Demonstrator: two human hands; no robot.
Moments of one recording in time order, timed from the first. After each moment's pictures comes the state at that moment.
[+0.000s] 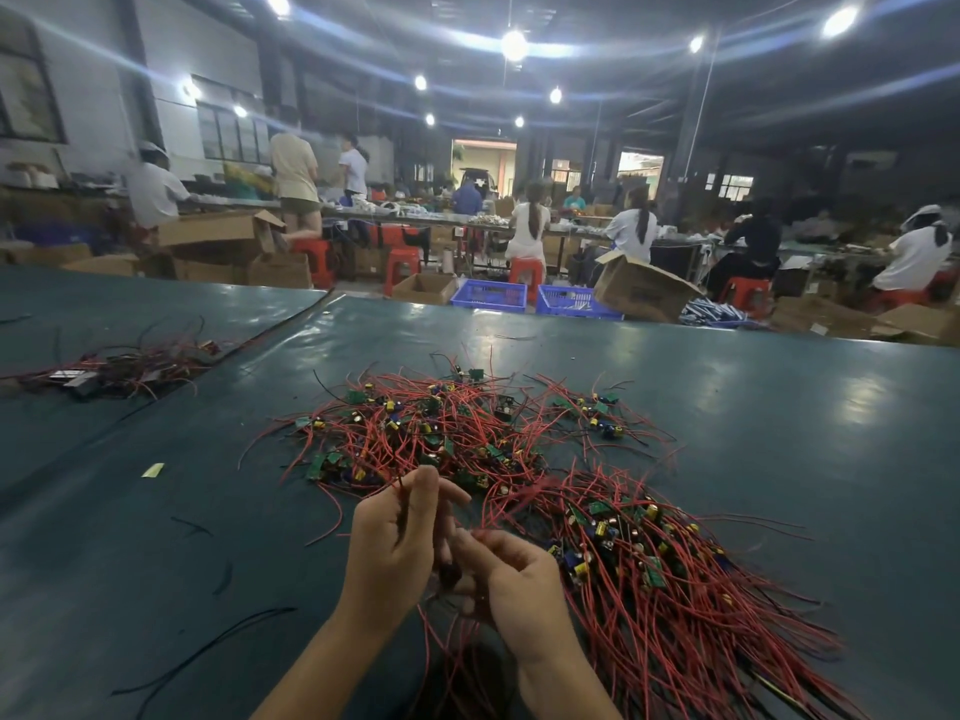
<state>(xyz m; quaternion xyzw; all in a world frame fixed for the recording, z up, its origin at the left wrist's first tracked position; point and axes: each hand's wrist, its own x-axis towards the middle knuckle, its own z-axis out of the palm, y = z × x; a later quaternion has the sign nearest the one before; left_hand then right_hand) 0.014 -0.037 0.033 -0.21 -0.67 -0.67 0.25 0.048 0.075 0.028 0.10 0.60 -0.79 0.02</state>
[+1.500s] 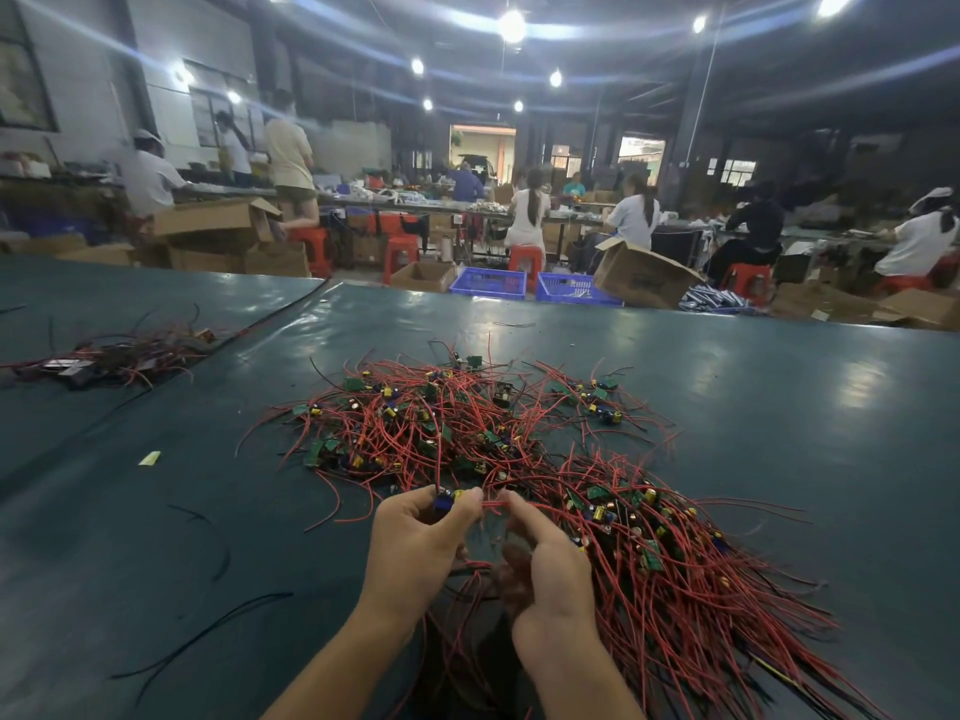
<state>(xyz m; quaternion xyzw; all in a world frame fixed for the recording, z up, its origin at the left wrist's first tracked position) 0.018 -0.017 0.020 -0.06 -0.68 -0.72 0.12 0.044 0.087 0.035 0.23 0.45 -0.86 -0.03</state>
